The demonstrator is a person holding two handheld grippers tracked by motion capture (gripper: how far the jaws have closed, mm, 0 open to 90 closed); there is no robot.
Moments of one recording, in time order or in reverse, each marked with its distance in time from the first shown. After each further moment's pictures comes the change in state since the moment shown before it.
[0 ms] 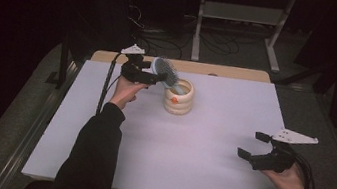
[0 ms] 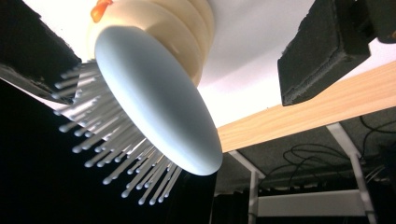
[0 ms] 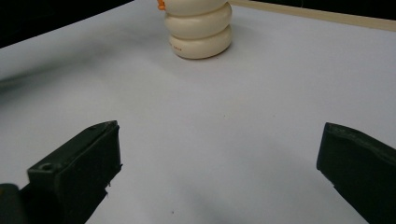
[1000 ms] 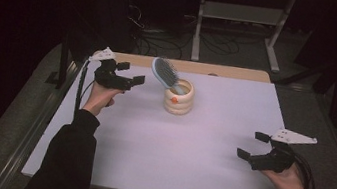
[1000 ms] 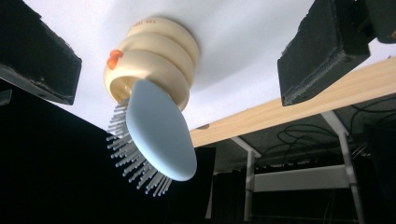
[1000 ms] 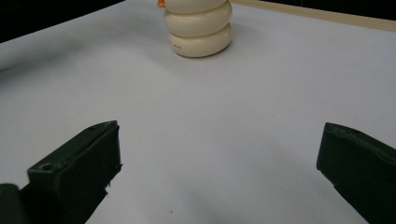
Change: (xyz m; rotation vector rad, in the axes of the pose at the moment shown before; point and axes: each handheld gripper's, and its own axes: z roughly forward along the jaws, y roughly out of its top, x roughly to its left) left arm 0.012 -0.021 -0.070 -0.090 -0.004 0.035; right arm 0.001 0.000 0.001 0.006 -0.006 -0.011
